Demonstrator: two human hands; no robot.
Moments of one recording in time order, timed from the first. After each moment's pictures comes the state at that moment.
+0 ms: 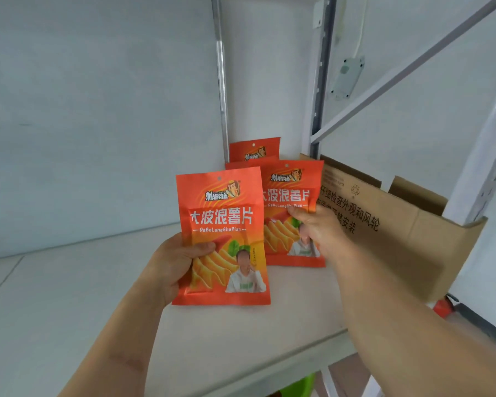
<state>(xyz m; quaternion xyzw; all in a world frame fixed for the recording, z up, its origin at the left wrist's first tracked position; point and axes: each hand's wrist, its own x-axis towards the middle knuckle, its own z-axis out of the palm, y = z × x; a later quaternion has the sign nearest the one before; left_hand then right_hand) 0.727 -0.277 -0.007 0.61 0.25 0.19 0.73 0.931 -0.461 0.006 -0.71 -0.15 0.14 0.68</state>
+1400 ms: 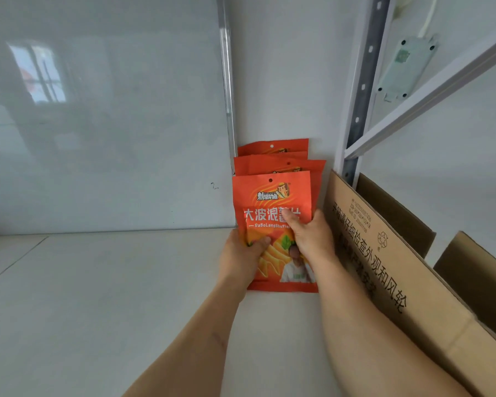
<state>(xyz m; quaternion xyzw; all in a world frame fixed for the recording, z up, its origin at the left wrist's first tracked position) 0.922 -0.332 -0.031 0.66 0.41 0.37 0.52 1.068 -0.383 -0.025 -0.75 -0.26 0.11 0.60</state>
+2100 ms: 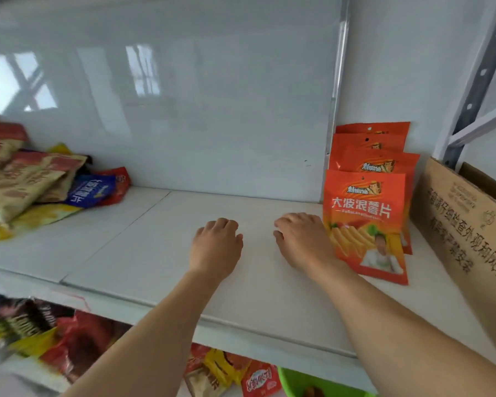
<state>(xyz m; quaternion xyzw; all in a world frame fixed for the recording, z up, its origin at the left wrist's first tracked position) 0.701 -0.325 -0.033 0.83 0.52 0.19 -0.02 0.883 -0.379 -0.037 -0.71 -0.66 -0.15 0.16</state>
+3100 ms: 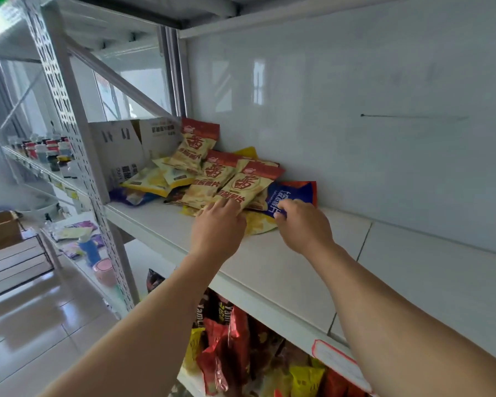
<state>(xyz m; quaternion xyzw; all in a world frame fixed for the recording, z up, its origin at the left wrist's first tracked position) 0.250 -0.134 0.008 0.71 0.64 0.29 -0.06 0.426 -0.118 0.009 -0.62 -0.73 -0.05 0.27</state>
